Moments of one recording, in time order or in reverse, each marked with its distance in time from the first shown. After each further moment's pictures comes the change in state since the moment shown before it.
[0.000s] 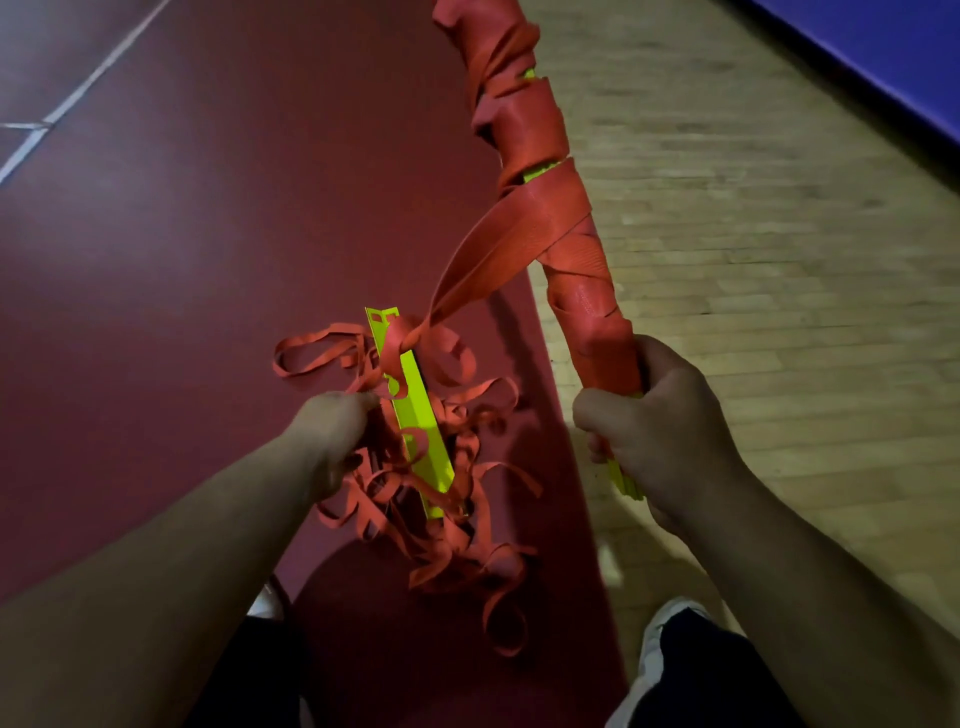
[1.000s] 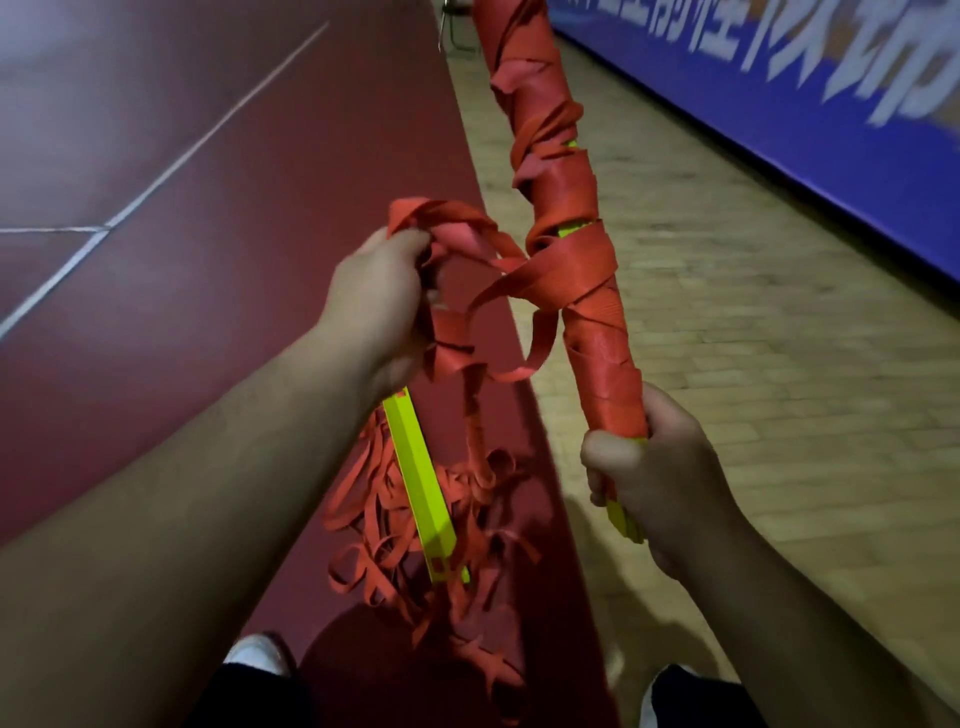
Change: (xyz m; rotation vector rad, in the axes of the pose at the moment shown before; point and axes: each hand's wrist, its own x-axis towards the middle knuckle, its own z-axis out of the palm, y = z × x) left_hand -0.148 0.177 0.021 -0.567 -0.224 0.563; right_hand -0.038 -0.057 -0.029 0.055 0.035 -0.087
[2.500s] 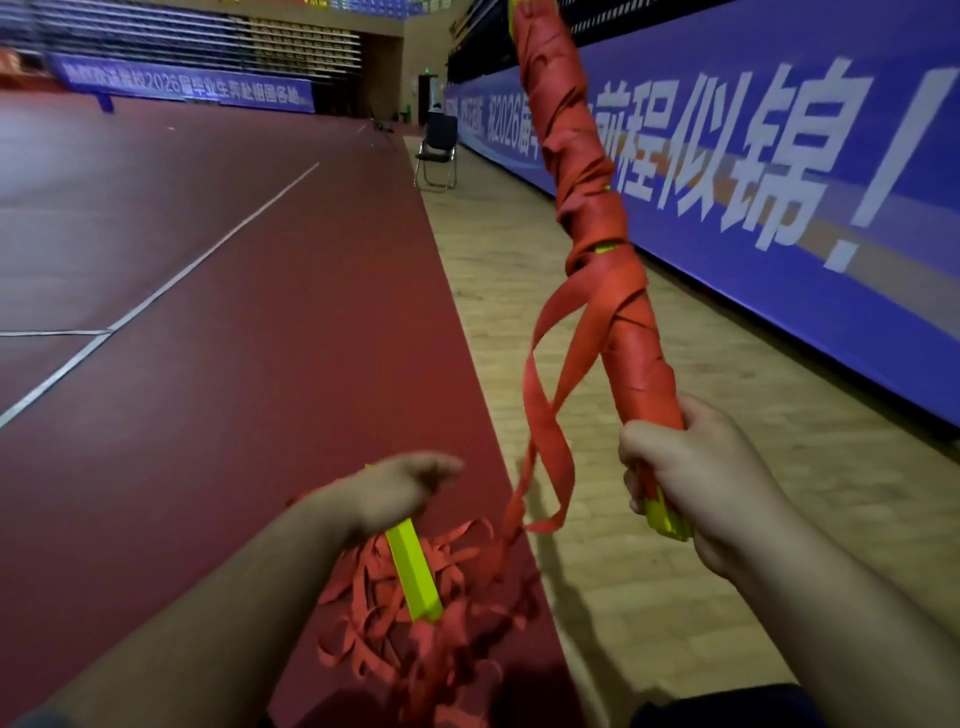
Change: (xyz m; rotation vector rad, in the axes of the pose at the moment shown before) left_hand -0.076 -0.024 -0.079 1.001 -0.659 -0.152; right_hand -0.094 -0.111 -0.060 0.116 0.108 0.013
